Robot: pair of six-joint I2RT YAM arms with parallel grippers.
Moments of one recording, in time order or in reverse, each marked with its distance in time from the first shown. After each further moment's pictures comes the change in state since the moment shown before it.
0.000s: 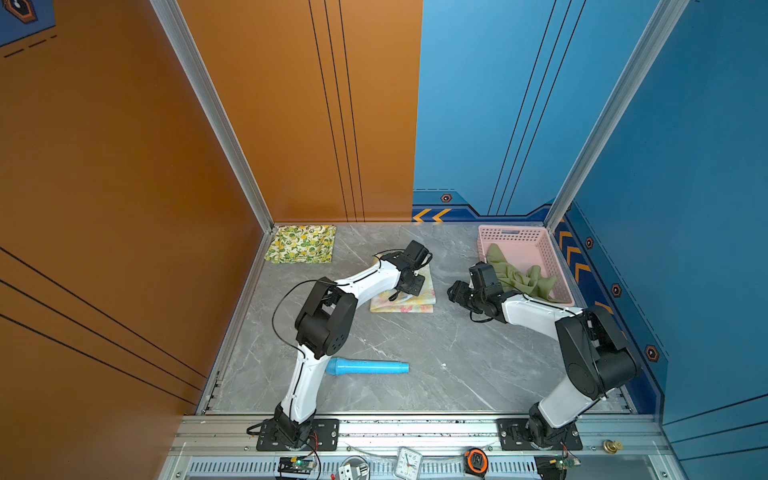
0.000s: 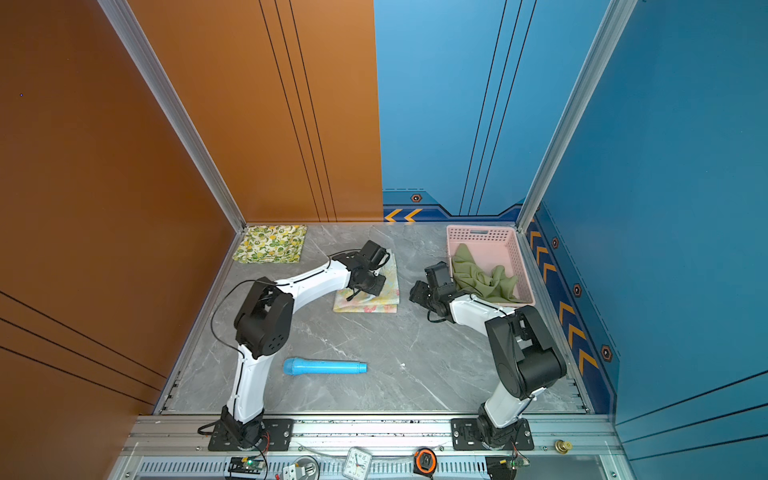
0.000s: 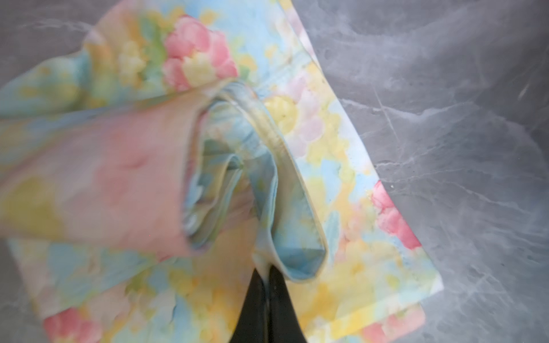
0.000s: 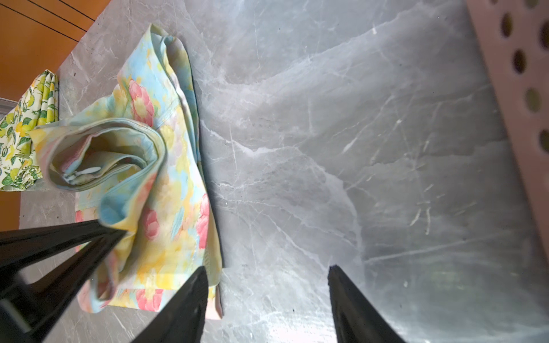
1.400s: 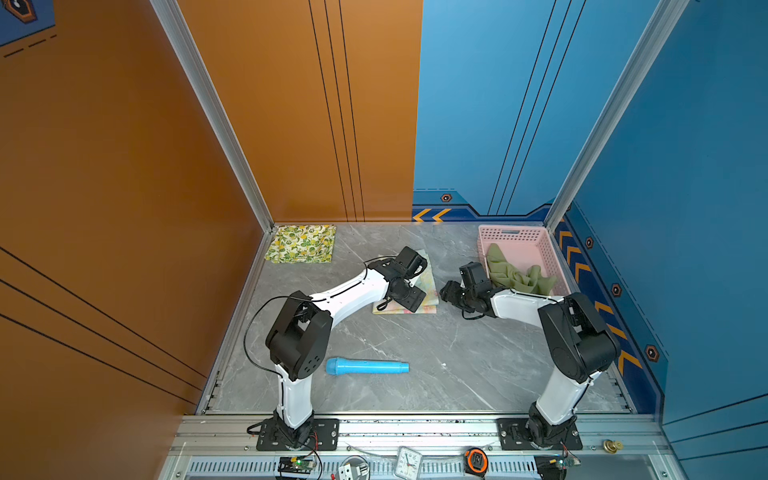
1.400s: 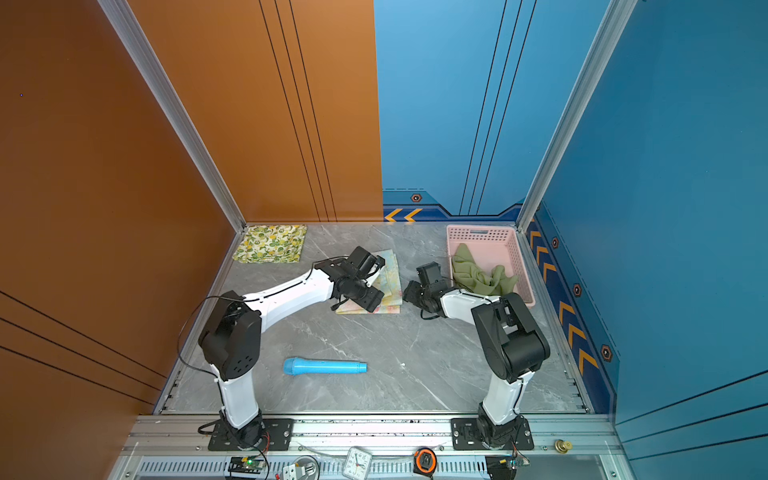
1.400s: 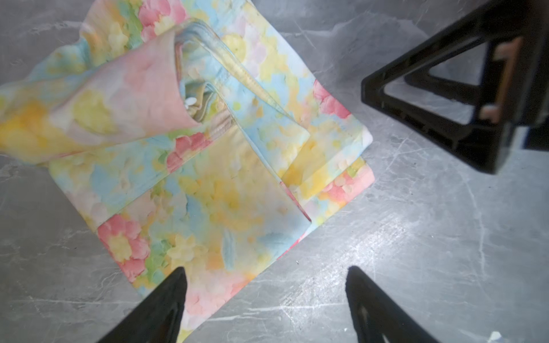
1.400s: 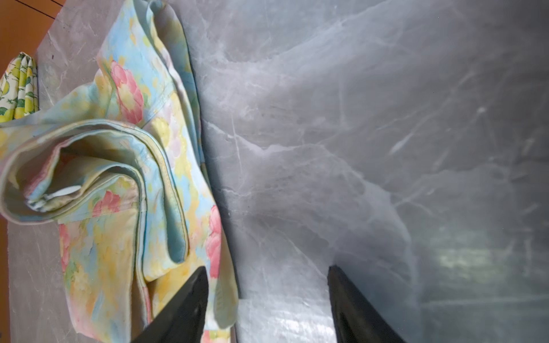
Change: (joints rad) left arm -0.088 -0.150 -0.137 -0.082 0.020 0.200; right arm 0.019 0.108 0.049 0.012 -0.022 0.035
